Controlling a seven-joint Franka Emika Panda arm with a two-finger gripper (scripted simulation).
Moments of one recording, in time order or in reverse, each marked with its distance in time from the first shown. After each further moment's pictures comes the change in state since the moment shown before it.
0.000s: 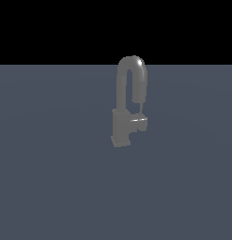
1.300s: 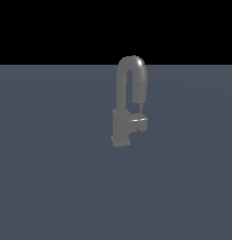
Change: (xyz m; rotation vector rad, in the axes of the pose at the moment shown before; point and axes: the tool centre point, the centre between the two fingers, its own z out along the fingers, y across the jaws) arm 0.072 0.006 0.011 0.146 -0.182 0.141
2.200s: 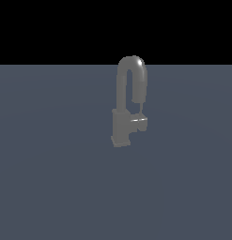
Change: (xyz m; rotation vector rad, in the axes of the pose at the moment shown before) arm 0.103 0.012 0.020 0.213 -0.264 0.203
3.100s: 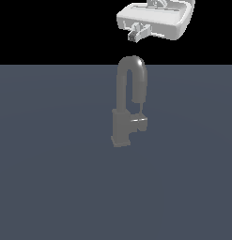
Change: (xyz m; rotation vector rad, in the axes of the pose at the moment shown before) arm 0.109 0.013 0.022 0.232 -0.286 0.214
